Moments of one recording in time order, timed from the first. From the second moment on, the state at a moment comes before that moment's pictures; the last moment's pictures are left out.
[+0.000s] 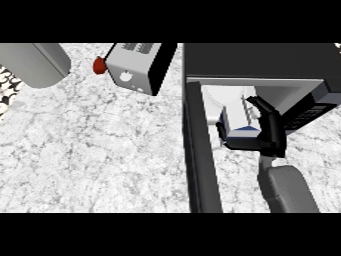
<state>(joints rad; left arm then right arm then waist) 0.87 0.14 0.06 -2.18 0.26 -0.24 -0.49 -0.28 -0.02 0.01 -1.28 -0.04 -0.21 -0.27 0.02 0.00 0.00</state>
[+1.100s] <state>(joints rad) 0.75 0.14 0.16 -2.08 0.30 -0.32 -0.44 -0.79 -0.09 -0.18 -0.42 0.03 -0.32 -0.76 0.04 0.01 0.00</state>
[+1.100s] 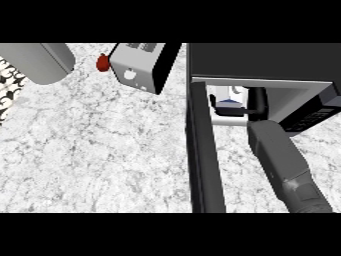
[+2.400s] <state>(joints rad) 0.64 0.14 0.16 -2.01 0.26 -0.34 -0.42 -0.95 -0.22 -0.22 -0.14 0.16 -0.72 -0.76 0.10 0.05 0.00</state>
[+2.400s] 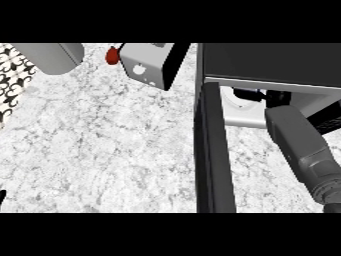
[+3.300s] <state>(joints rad) 0.58 0.15 0.17 -1.96 0.26 -0.34 -0.39 -0.95 -0.25 -0.19 -0.08 0.22 -0.77 -0.73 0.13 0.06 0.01</state>
